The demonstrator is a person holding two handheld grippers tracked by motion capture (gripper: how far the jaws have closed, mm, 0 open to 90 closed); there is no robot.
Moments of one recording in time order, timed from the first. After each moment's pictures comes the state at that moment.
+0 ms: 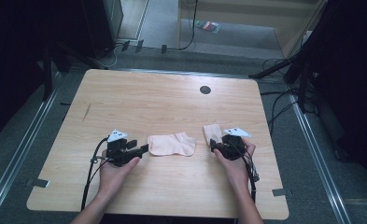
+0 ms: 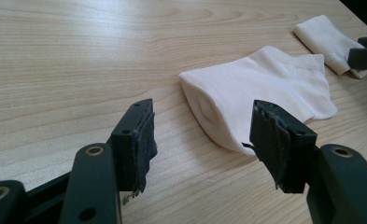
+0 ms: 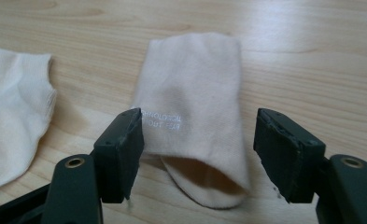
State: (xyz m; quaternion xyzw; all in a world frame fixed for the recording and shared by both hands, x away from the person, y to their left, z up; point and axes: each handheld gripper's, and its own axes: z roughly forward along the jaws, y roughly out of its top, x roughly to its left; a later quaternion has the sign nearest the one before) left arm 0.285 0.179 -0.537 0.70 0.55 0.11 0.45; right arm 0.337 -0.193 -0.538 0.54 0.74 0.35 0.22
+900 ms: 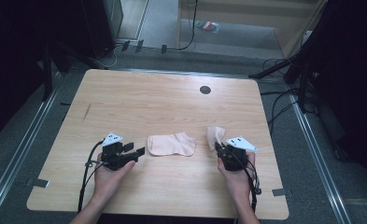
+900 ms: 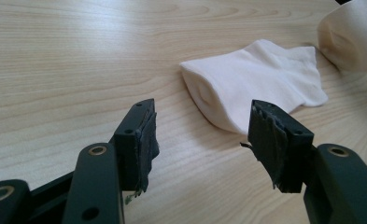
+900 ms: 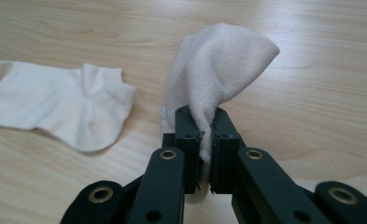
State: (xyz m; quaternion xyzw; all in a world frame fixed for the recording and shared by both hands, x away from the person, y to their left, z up) left arm 0.268 0.187 -0.533 0.70 0.54 0.11 0.45; right arm 0.281 -0.190 -0.508 0.51 0.72 0.40 0.24
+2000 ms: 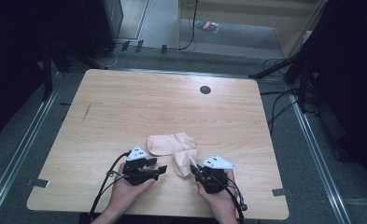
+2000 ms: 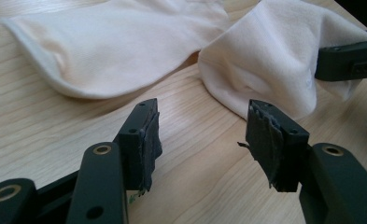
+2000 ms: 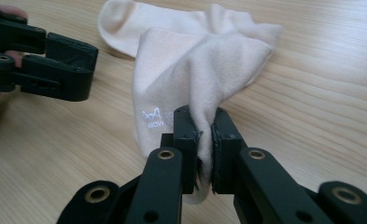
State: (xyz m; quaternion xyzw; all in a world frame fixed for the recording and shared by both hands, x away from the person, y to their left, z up) left arm 0.244 0.121 -0.543 0.76 0.46 0.06 0.45; right arm 0.229 -0.139 -0.522 0.46 0.78 0.41 0.14
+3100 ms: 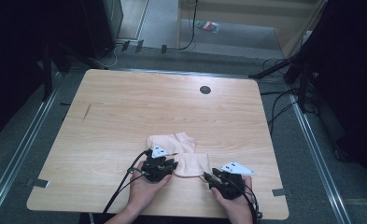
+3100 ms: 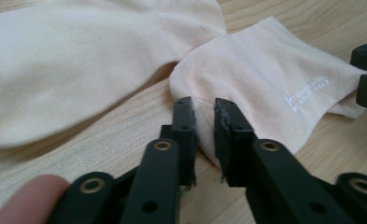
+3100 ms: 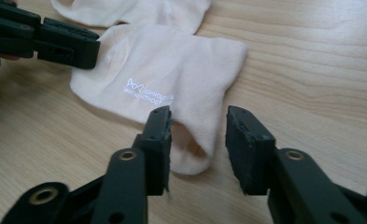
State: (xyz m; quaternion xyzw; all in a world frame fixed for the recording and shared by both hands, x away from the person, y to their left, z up) left arm 0.256 0.070 -0.546 0.78 0.47 0.09 0.39; right arm 0.221 -0.186 -0.538 0.49 0.77 0.40 0.13
